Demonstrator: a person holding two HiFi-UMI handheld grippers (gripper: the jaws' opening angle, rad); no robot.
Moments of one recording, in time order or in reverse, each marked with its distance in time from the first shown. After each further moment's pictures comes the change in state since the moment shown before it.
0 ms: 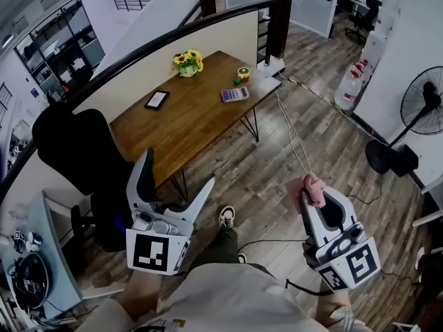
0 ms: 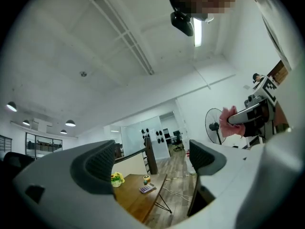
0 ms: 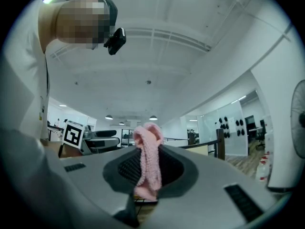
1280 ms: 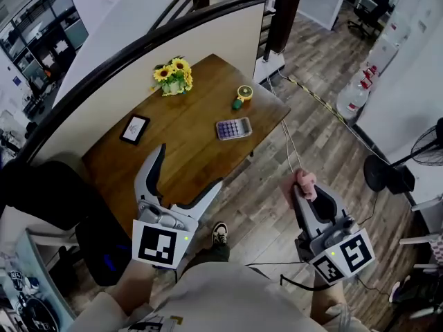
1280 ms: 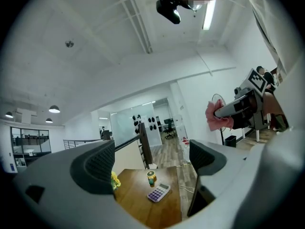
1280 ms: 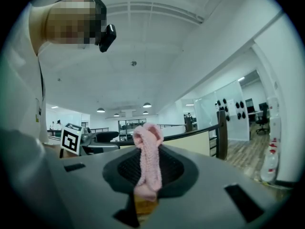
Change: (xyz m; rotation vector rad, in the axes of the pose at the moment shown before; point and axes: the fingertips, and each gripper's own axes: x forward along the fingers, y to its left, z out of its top) left arm 0.322 0.126 -0.160 -0.030 0.189 -0.156; right arm 0.327 -0.195 -0.061 0.098 0.163 -0.014
